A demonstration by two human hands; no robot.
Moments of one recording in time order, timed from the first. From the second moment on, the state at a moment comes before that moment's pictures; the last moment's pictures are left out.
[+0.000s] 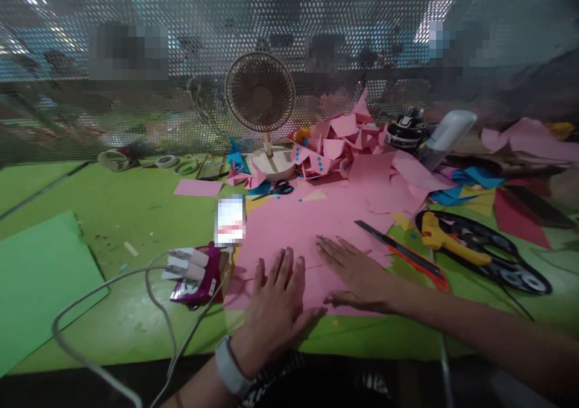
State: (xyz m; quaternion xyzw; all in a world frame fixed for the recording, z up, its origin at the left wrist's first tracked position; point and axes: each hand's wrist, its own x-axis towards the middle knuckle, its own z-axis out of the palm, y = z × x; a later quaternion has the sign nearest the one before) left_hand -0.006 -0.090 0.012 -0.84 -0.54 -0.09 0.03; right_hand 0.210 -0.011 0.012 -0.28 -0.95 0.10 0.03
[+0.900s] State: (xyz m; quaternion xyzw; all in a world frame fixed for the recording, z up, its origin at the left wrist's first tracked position) left_hand -0.054 -0.130 0.011 -0.80 -0.59 -0.06 0.09; right_hand 0.244 -0.005 0.004 -0.34 -0.94 0.04 0.03
